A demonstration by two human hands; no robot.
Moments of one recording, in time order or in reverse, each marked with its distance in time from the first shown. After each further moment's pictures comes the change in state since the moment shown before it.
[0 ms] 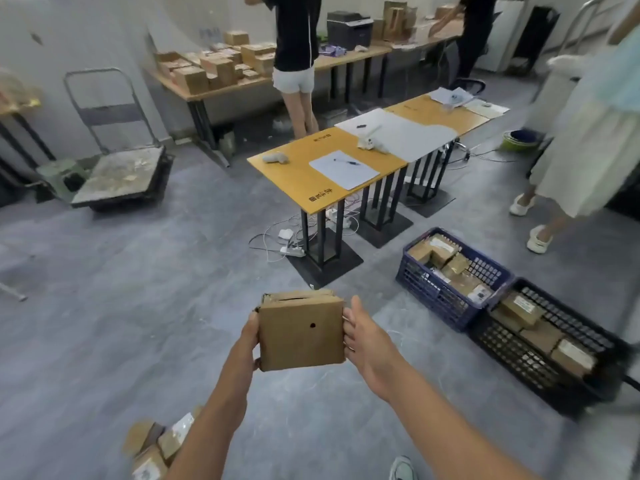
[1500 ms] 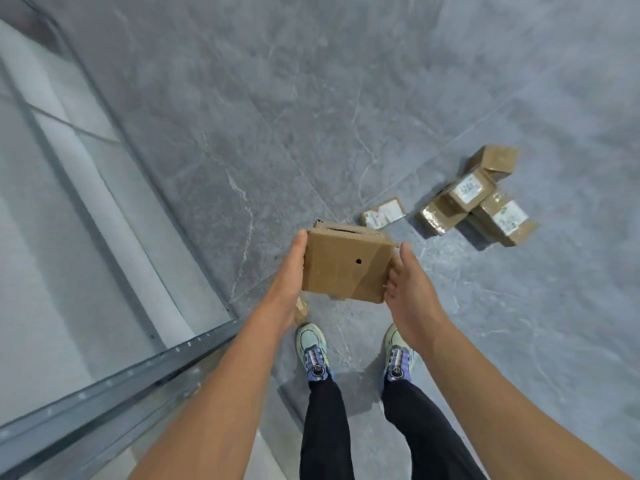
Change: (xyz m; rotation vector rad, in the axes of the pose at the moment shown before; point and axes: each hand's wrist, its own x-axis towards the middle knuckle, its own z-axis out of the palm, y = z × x) left_hand -0.262 -0.457 -0.259 -0.840 1.202 -0.610; right_hand 0.034 0.484 0.368 -0.785 -0.898 0.706
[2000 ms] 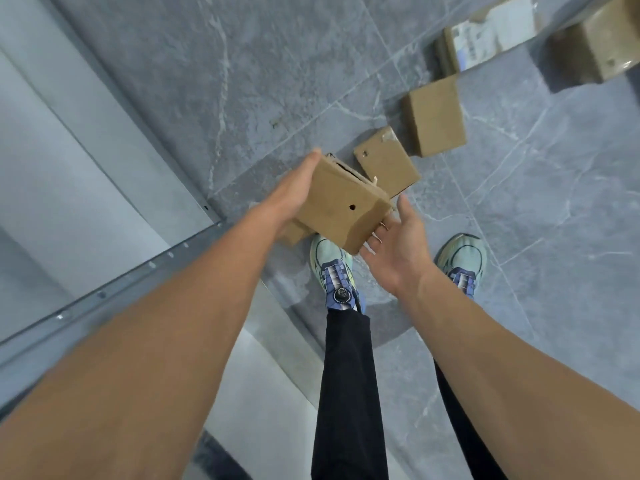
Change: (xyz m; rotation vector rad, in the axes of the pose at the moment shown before) left_hand 0.287 -0.258 -0.061 0.219 -0.097 -0.340; right_hand 0.229 0.281 0.006 0.341 0.144 0.437
